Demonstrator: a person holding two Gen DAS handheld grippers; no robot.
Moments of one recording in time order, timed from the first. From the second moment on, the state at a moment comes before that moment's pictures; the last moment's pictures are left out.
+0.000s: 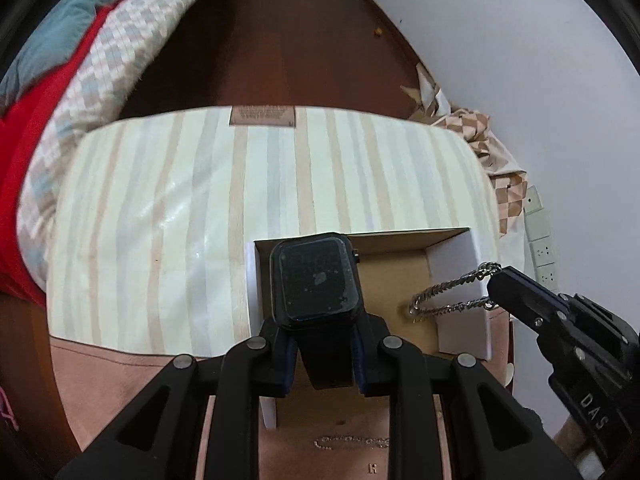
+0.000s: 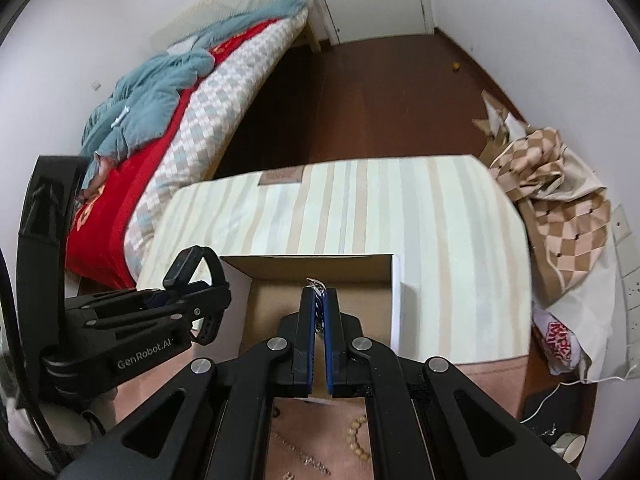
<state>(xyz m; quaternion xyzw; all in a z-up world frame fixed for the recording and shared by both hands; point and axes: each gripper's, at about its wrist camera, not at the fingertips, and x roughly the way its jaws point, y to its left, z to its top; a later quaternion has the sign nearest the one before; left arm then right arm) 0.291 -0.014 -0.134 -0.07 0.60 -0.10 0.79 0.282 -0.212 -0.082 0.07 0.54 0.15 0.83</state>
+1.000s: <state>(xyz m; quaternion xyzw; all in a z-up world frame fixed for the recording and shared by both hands) 0.245 0.012 -0.118 0.01 0.52 0.03 0.85 0.246 -0.212 -0.129 -0.01 0.59 0.03 0.81</state>
